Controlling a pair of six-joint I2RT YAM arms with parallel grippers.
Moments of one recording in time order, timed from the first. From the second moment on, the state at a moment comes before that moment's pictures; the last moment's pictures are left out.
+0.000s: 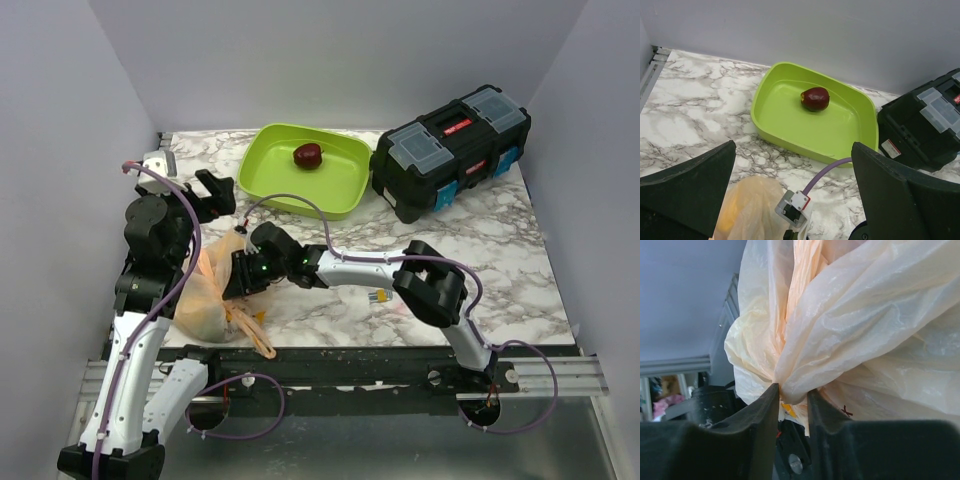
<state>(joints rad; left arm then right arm) -0.16 0.75 0.99 -0.29 -0.05 -0.35 1.13 2.15 1.56 0.08 -0.36 0.78</state>
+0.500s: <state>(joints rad) -0.16 0.88 1.07 -0.39 0.11 -0.35 1.12 2.10 1.46 0.12 -0.36 0.80</state>
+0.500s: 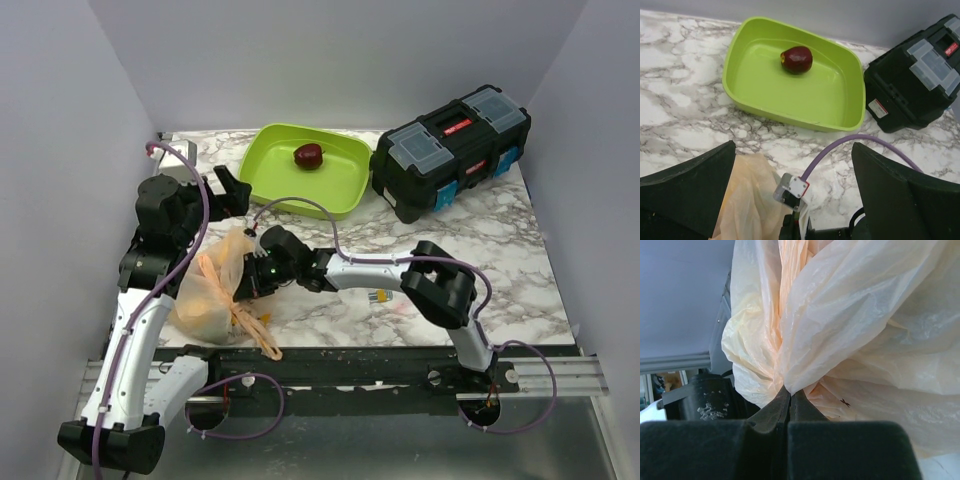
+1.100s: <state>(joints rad) -0.37 0.63 0.74 -0.58 0.38 -0.51 0.99 1.75 1.09 0.17 -0.23 0.90</state>
